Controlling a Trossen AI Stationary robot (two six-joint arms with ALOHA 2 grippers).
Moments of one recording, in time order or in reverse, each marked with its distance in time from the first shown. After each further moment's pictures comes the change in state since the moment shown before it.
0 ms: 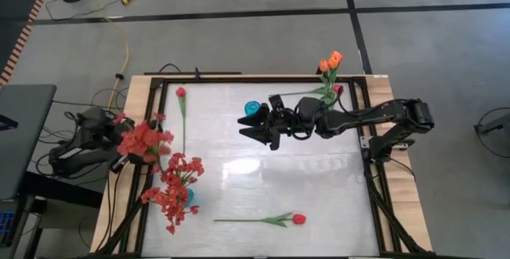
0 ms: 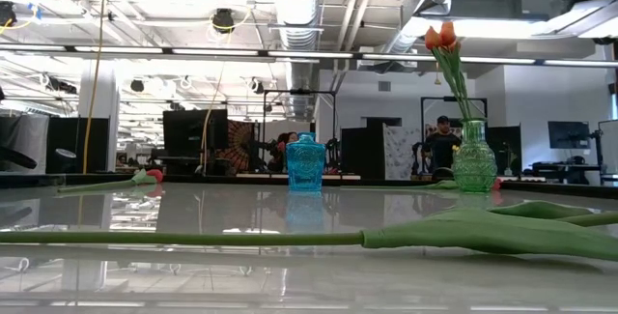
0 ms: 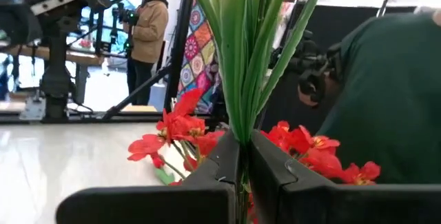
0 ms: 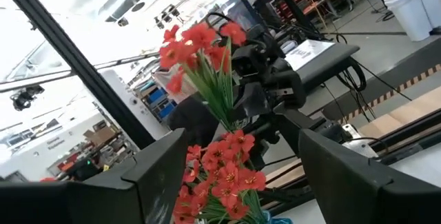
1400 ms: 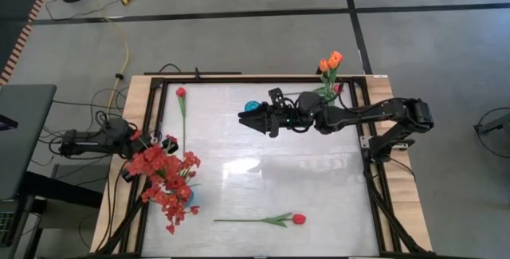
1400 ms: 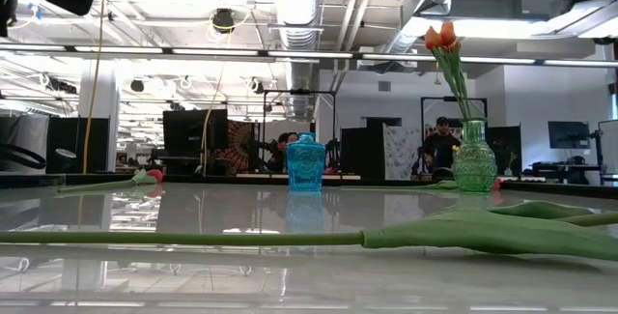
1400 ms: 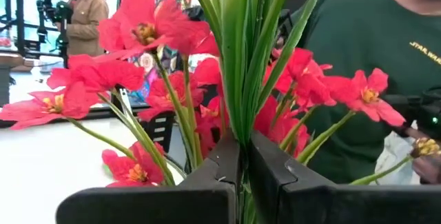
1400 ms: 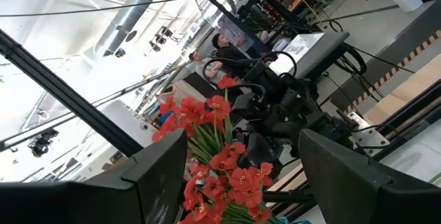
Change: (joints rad) left arm -0.323 -0.011 -0.299 0.318 -0.103 0.035; right arm -0.043 0.001 0.000 0.004 -0.003 0.205
